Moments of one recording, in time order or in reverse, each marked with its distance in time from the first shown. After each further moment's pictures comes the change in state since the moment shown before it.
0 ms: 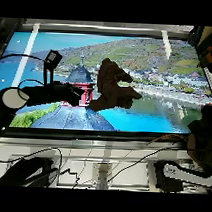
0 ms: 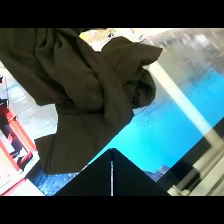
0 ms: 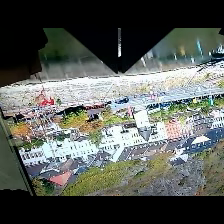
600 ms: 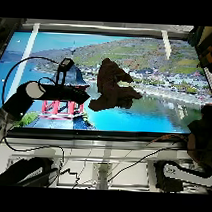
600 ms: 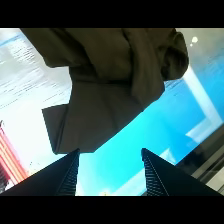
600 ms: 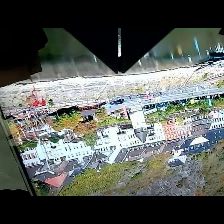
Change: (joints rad) left arm 0.038 -0.181 0.000 -0.009 0.000 -0.005; right arm 0.000 0.000 0.000 0.000 0.000 0.000
